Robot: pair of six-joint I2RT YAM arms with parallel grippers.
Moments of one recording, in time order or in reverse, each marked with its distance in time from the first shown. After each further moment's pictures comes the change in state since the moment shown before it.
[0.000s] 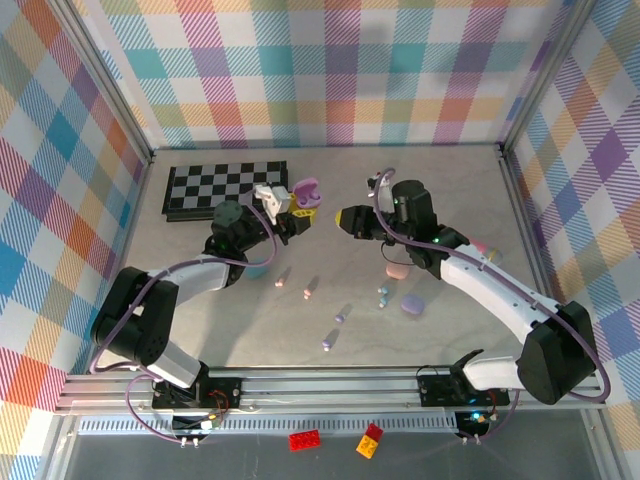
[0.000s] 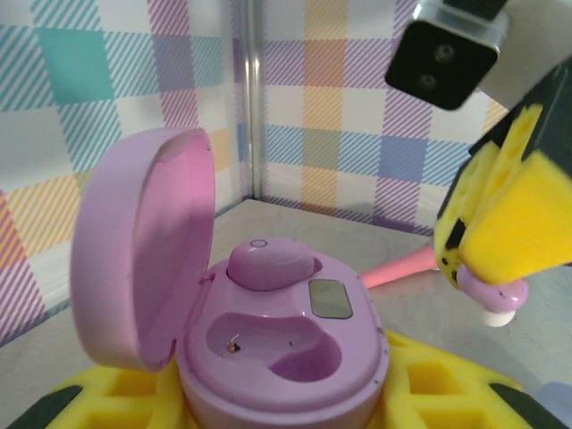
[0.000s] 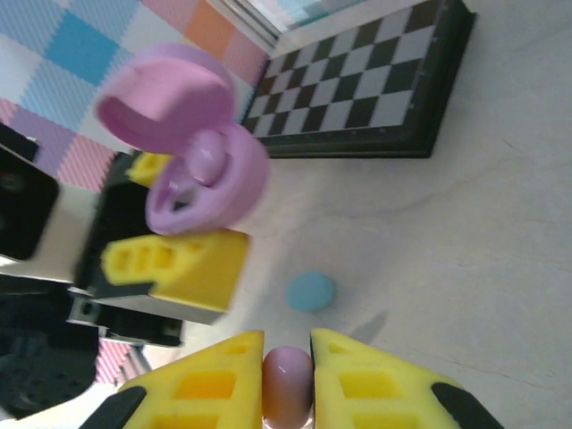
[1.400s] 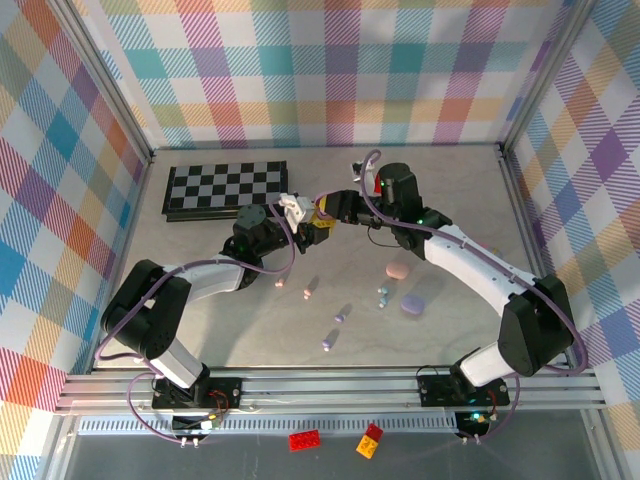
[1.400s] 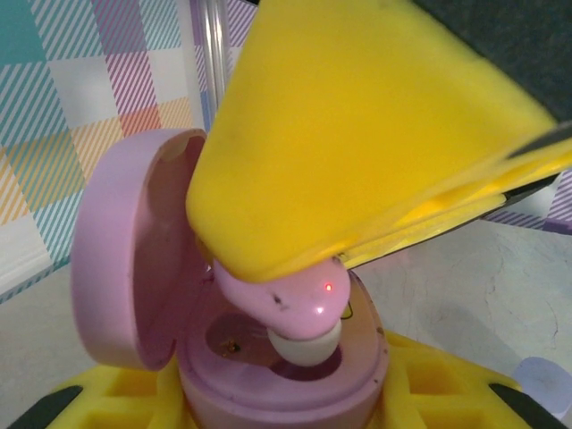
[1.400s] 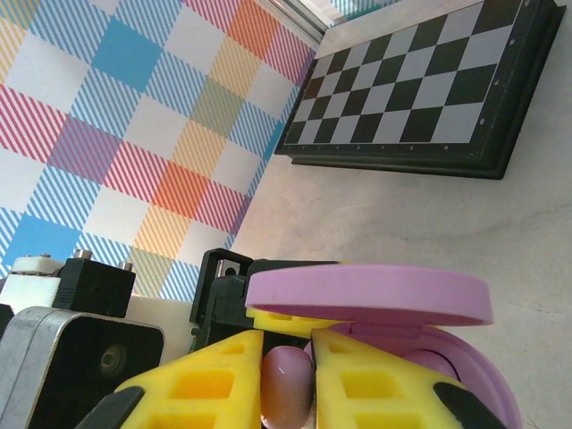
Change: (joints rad) left arm -0.118 0.053 0.028 -0.058 -0.074 0.061; right arm 0.004 0.168 0.151 0.044 -0.081 0.041
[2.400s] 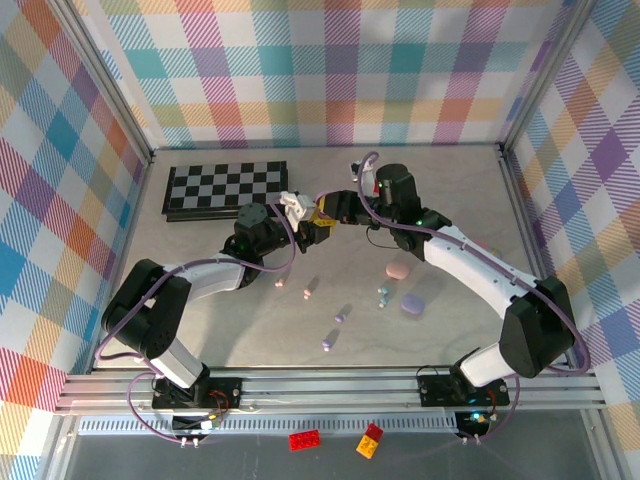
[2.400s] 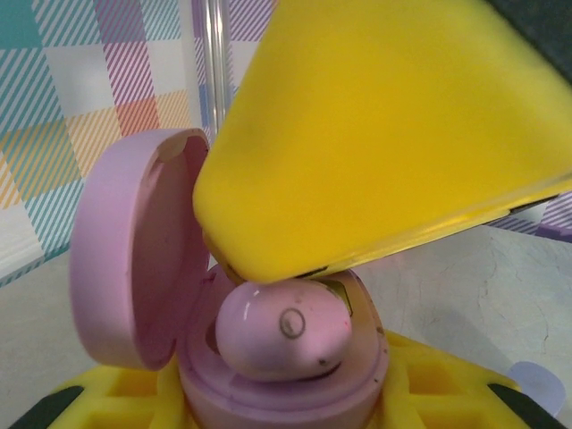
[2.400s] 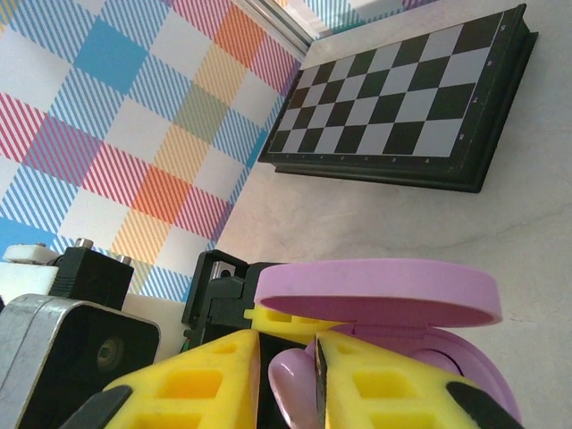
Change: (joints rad) left arm -0.002 0.003 0.014 -0.021 0.004 -0.028; right arm 0.008 -0.013 0.007 -0.027 0.063 -0.046
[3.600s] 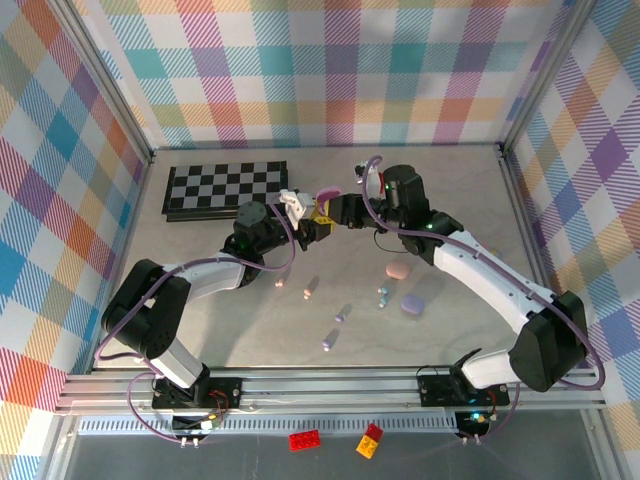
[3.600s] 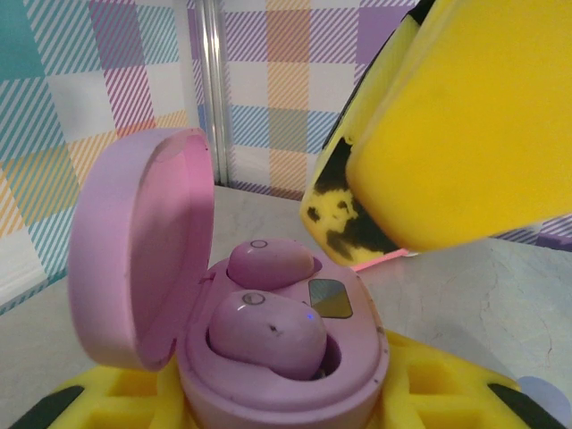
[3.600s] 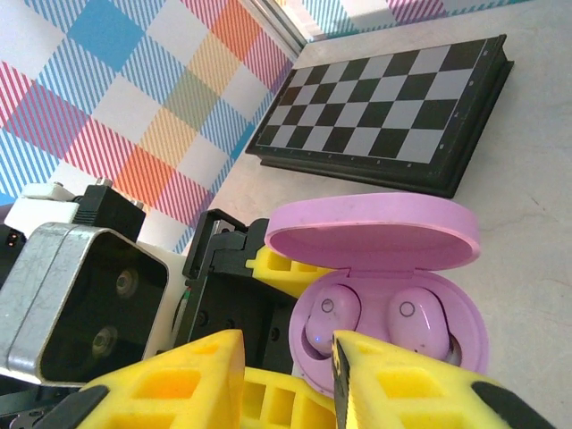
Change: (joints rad) left arm -0.002 0.000 0.013 0.022 0.003 0.005; right arm 0.020 -0.085 0.006 -0.113 0.042 -0.126
